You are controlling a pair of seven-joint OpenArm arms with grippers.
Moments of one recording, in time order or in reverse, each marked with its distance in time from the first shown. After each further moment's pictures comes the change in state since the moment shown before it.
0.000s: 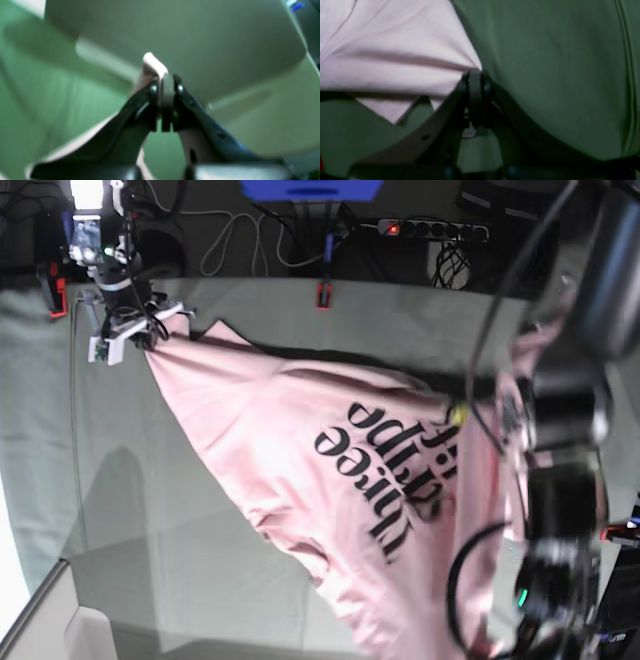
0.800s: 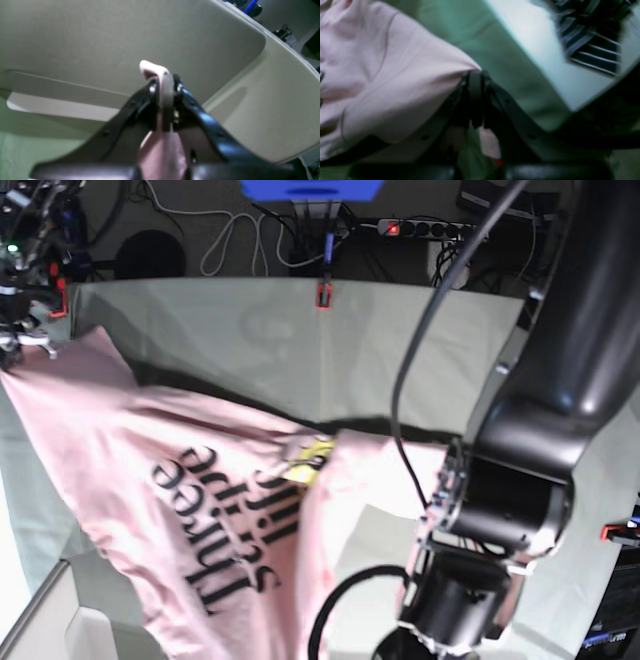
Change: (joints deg) left arm -13.3 13.8 15.7 -24.1 -0.8 -0.5 -24.0; right arm 2.9 -5.5 32.5 12.7 0.2 0.2 -4.2
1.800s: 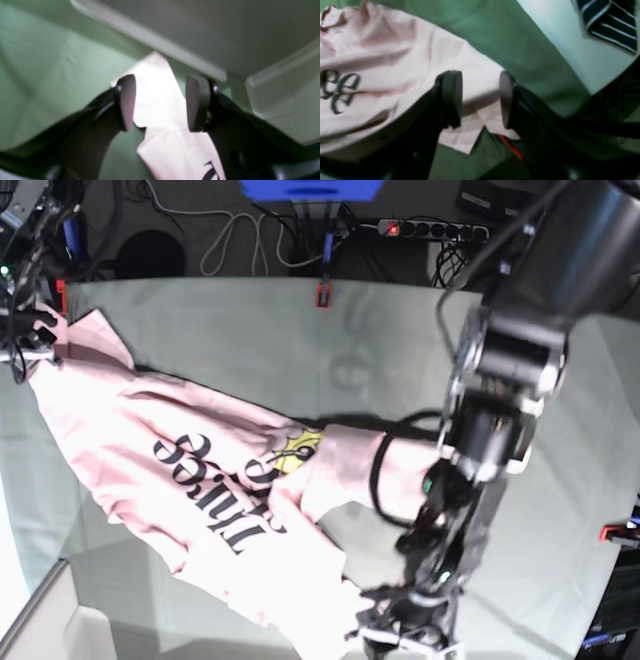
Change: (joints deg) left arm 31.1 -9.6 -0.3 19.5 0.0 1.0 0.3; right arm 4.6 -0.2 0.3 -0.1 0.0 0.0 -12.3
